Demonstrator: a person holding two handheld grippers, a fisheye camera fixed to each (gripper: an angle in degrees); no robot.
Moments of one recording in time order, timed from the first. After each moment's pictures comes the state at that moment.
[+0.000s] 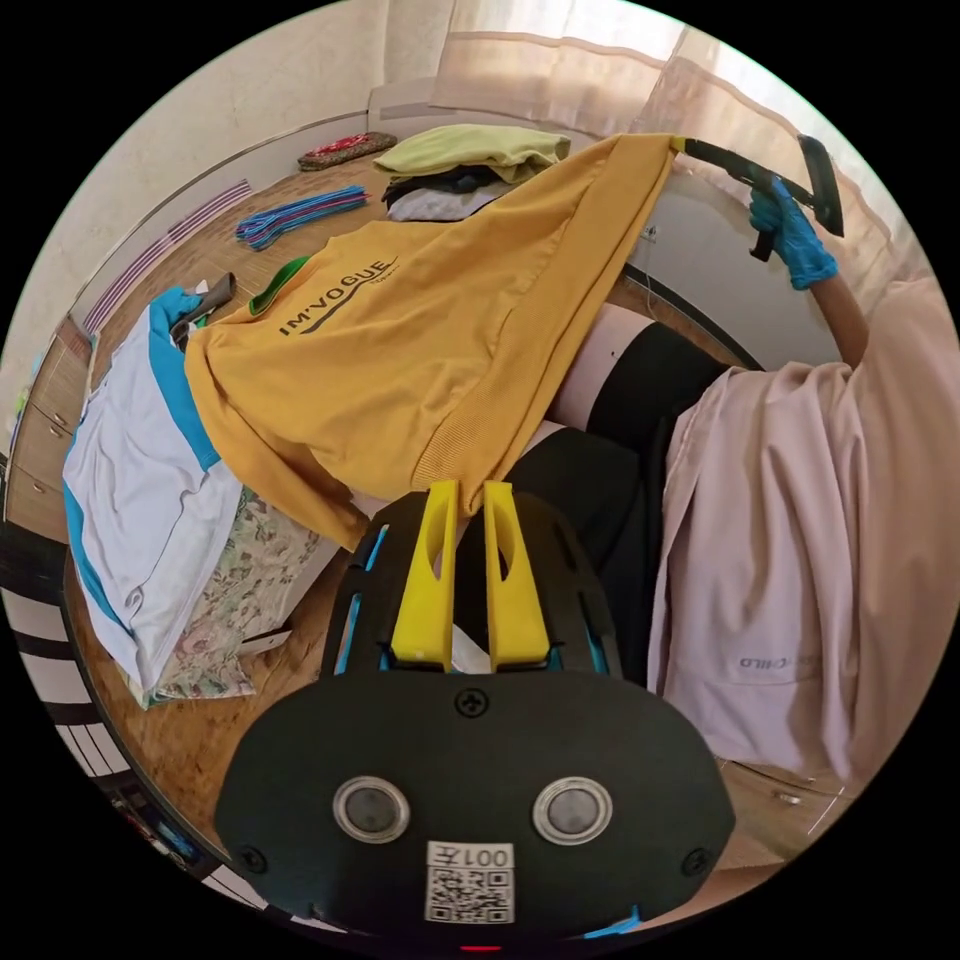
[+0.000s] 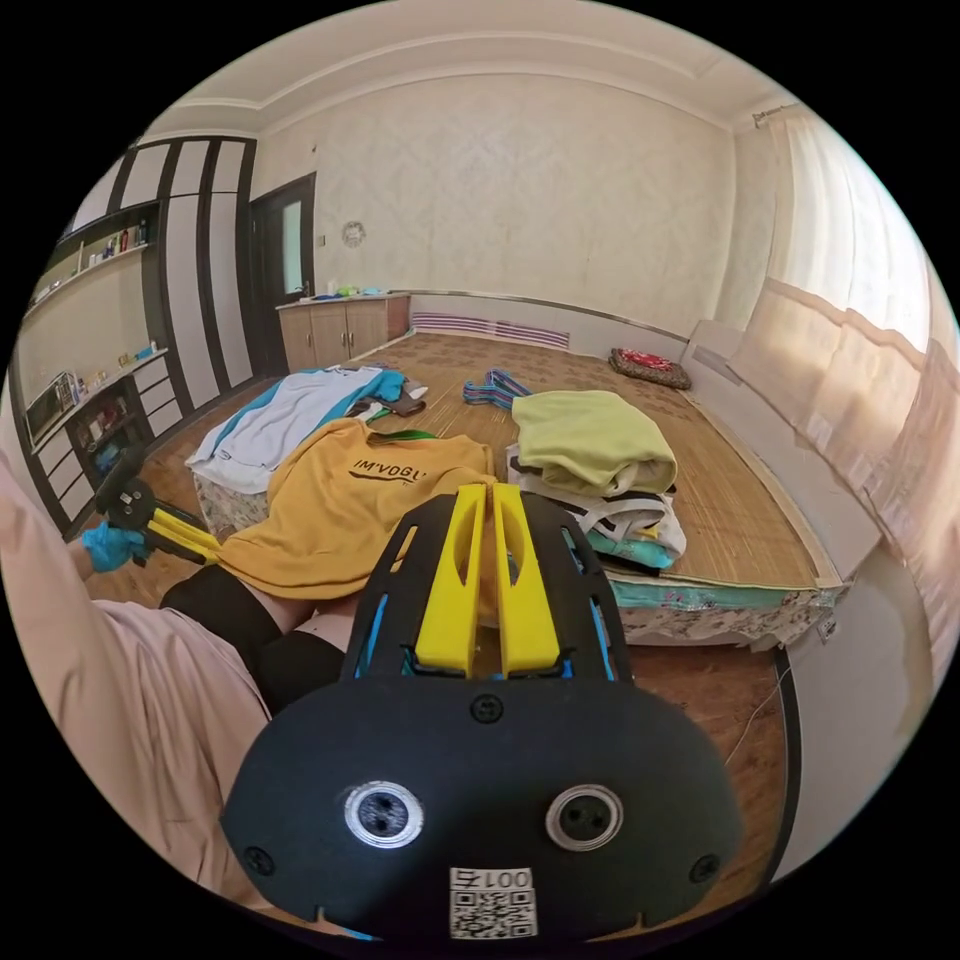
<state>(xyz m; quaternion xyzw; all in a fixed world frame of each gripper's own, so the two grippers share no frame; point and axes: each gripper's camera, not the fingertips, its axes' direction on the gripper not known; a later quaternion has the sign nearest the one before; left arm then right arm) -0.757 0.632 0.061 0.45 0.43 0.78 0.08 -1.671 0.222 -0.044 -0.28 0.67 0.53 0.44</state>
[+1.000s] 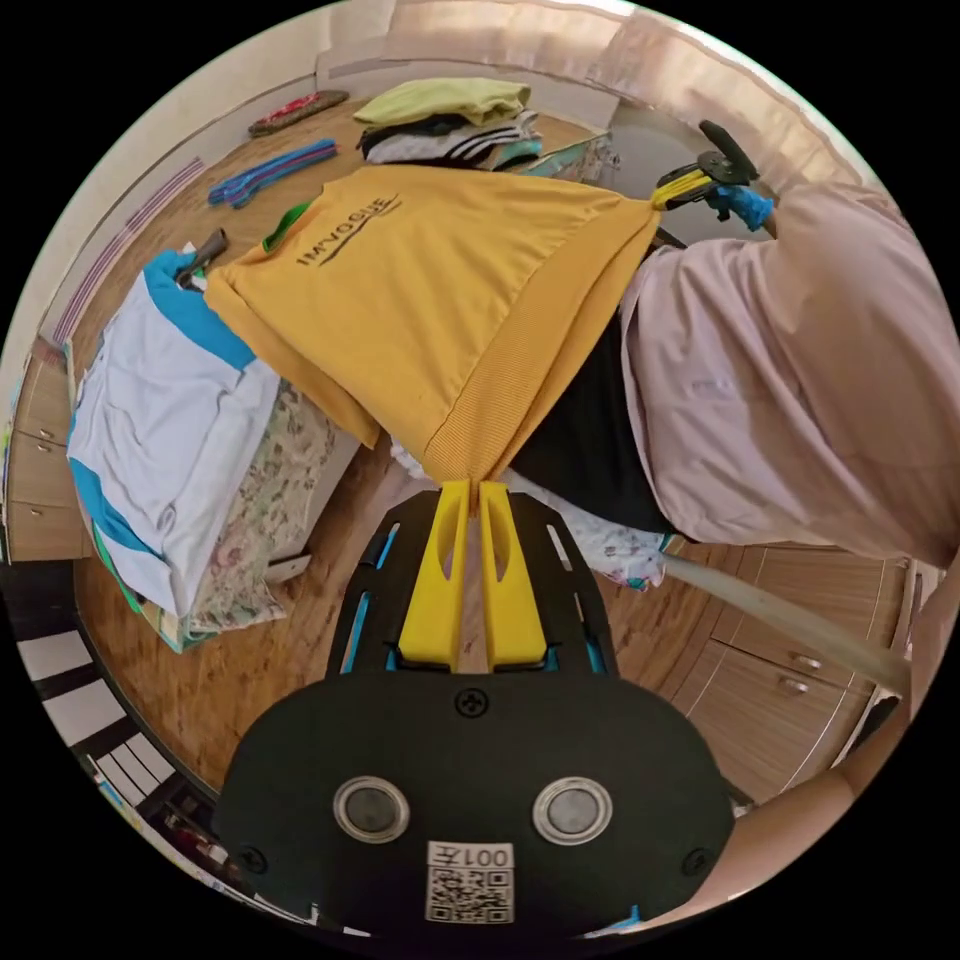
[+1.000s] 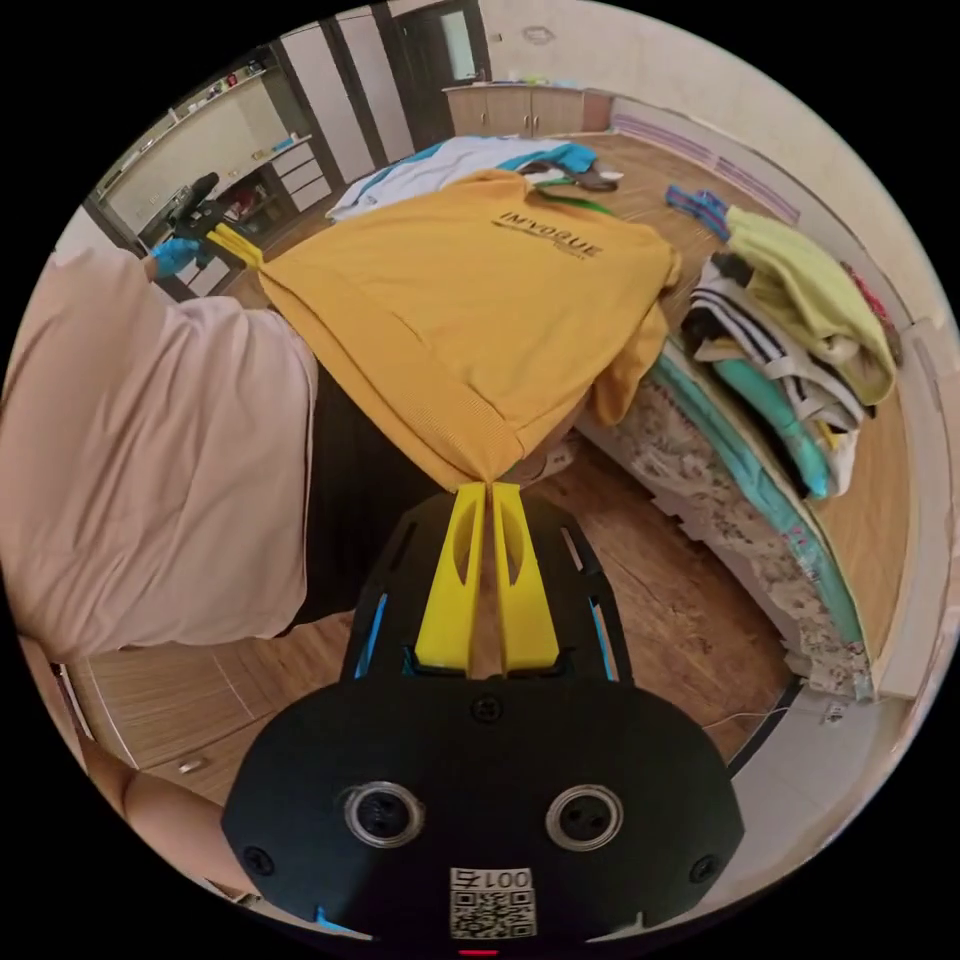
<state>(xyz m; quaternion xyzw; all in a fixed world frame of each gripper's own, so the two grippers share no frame) -0.760 0.543 0.060 0.44 0.33 0.83 0.08 -1.694 0.349 -0.068 -0.39 0.30 0.66 0.56</state>
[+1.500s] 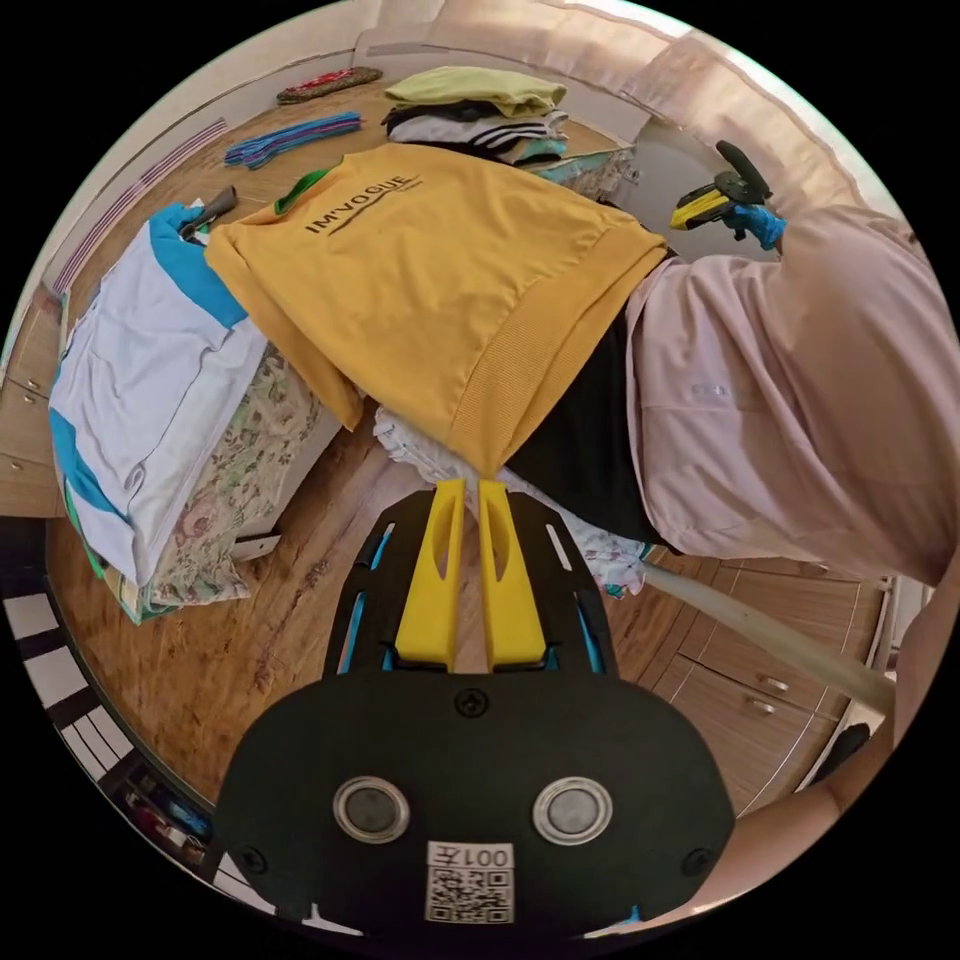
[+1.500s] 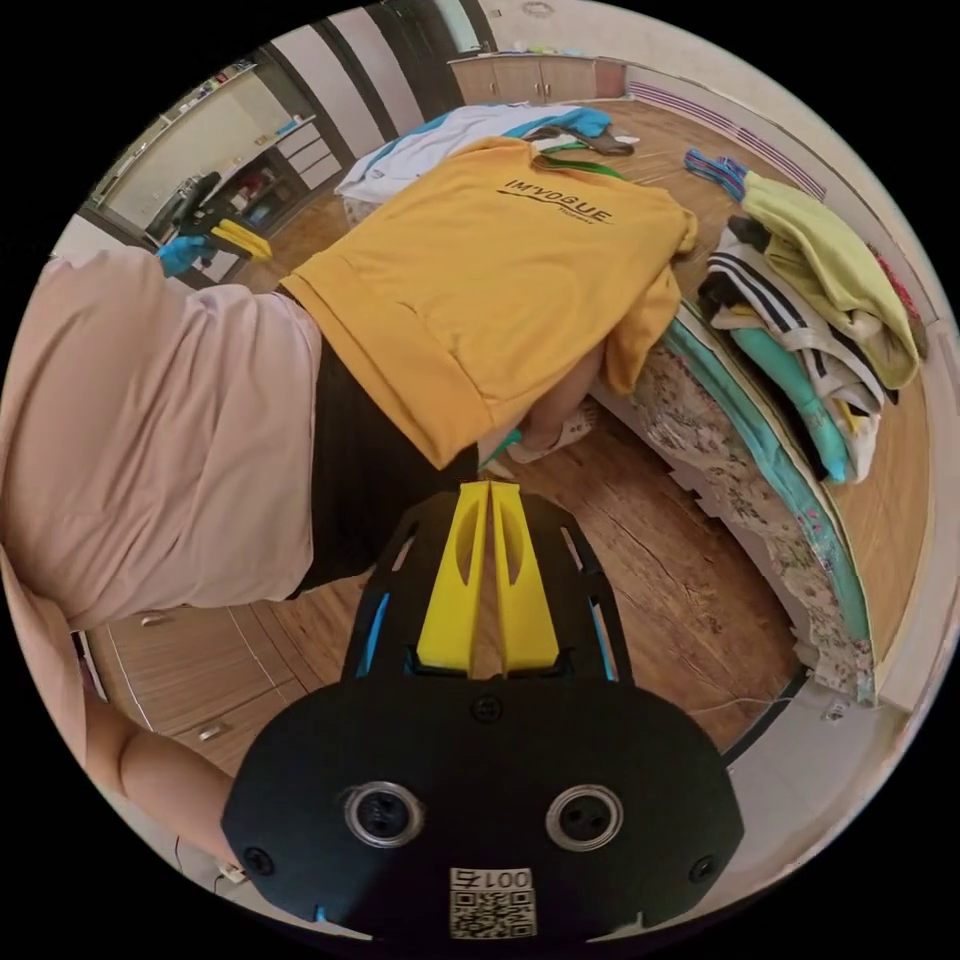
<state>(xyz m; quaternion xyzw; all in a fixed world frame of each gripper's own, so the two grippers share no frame) -0.753 0.542 0.050 0.40 0.35 0.84 0.10 -1.684 0.374 -0.120 -0.41 0.26 0.69 0.54</state>
